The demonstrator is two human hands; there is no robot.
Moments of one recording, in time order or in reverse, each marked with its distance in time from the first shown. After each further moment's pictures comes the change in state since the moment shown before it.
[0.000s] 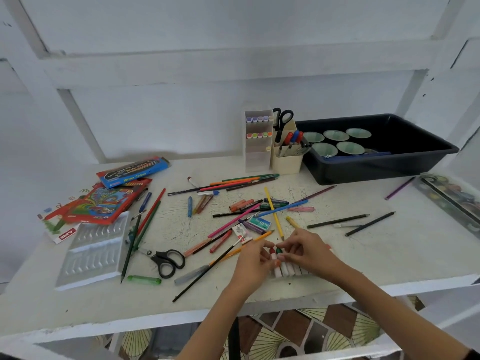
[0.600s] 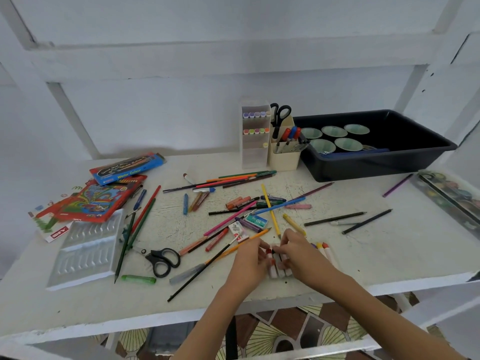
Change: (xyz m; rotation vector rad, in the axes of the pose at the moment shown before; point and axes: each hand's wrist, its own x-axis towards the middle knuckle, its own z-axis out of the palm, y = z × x) left_hand 0.004 -0.004 0.003 0.097 -0.020 -0.031; right_hand -0.006 -0.009 0.012 -0.520 -0.174 -0.046
